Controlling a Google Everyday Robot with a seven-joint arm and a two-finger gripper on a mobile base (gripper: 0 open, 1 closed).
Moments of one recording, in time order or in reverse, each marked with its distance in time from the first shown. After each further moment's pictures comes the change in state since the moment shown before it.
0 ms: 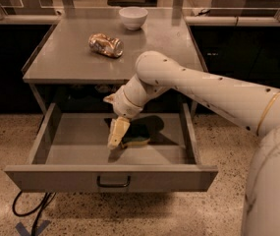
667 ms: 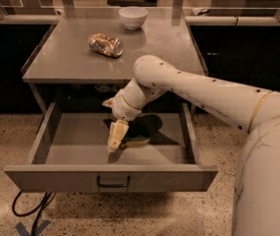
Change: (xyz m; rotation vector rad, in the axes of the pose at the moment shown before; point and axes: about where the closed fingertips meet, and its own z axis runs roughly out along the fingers) arm 0.010 0.000 0.016 -0.036 -0.002 0.010
